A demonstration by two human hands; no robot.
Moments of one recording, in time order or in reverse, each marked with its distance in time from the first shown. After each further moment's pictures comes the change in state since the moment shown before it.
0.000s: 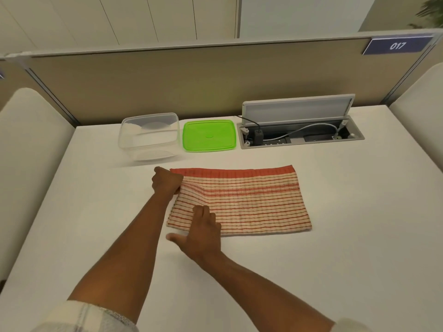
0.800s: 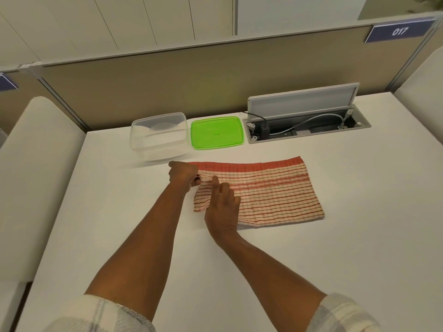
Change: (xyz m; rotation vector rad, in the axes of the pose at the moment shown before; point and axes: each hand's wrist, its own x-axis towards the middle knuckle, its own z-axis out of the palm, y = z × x) left_hand -0.014 0.023 -0.002 -0.313 -0.113 -0.072; right_hand 0.031 -0.005 -0.002 -0.294 0.557 -0.079
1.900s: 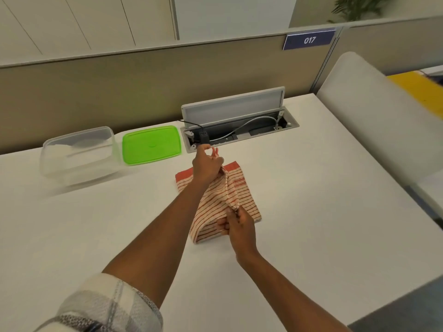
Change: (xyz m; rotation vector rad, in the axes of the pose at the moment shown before) left_hand -0.099 0.021 0.247 0.231 -0.337 0.468; right_hand 0.001 0.206 -0.095 1.082 -0.191 0.837
